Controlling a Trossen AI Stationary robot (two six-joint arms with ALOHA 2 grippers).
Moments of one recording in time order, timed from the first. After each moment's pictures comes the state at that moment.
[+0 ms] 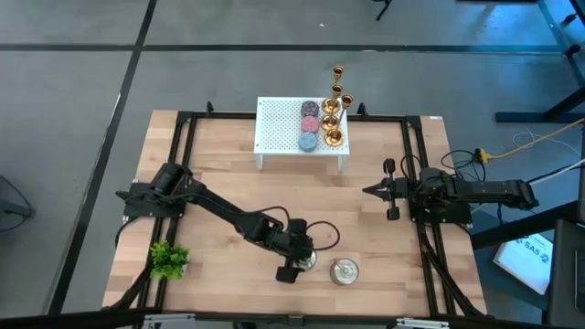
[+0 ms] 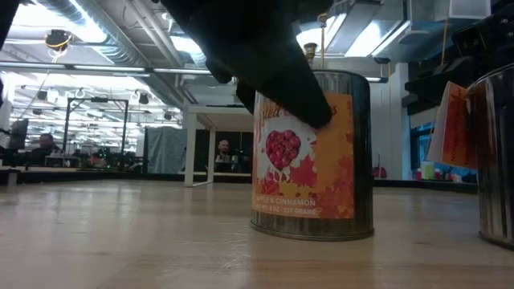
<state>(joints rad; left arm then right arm) -0.37 2.01 1.39 -0.24 -0.09 -0.20 0.01 0.12 0.01 0.01 -0.03 -0.17</state>
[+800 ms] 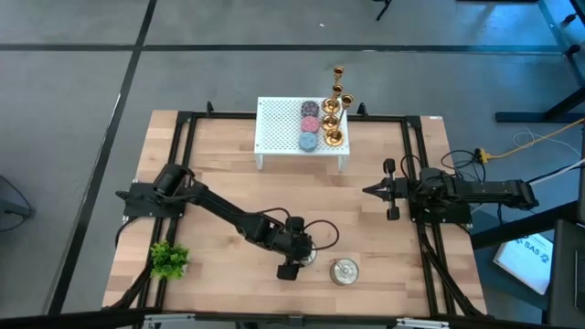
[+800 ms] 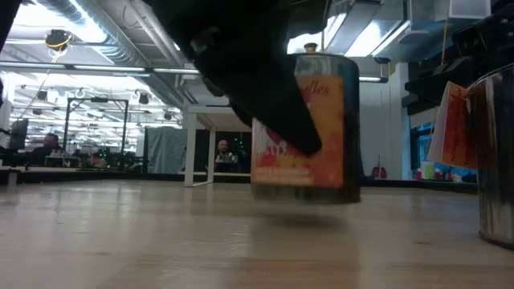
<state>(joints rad) -0.36 2.02 1.39 -0.28 -0.14 -0.24 0.01 0.12 0.01 0.01 -0.03 -0.17</state>
